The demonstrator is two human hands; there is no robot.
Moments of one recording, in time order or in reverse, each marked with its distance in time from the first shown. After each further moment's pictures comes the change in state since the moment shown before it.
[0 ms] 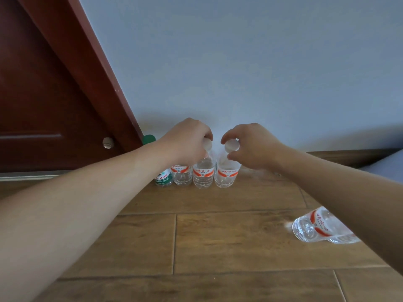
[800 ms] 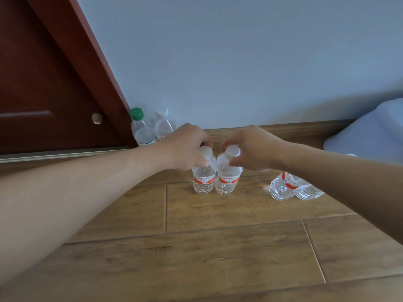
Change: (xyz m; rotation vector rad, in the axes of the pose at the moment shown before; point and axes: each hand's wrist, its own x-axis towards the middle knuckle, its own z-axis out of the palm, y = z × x) left_hand -0.072 0.050 0.026 -0.119 -0.157 0.060; right_hand -0.100 -0.002 0.000 -0.081 -0.180 -0.012
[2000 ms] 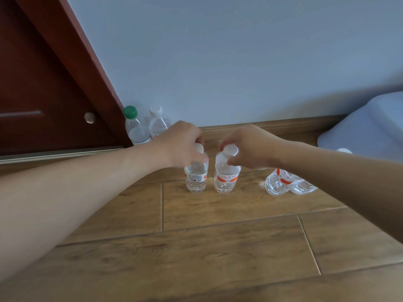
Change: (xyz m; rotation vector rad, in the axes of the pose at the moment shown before) left_hand 0.002 0.001 0.003 0.050 0.045 -0.029; right_hand -0.007 0.005 0.001 -0.017 -0.019 0.012
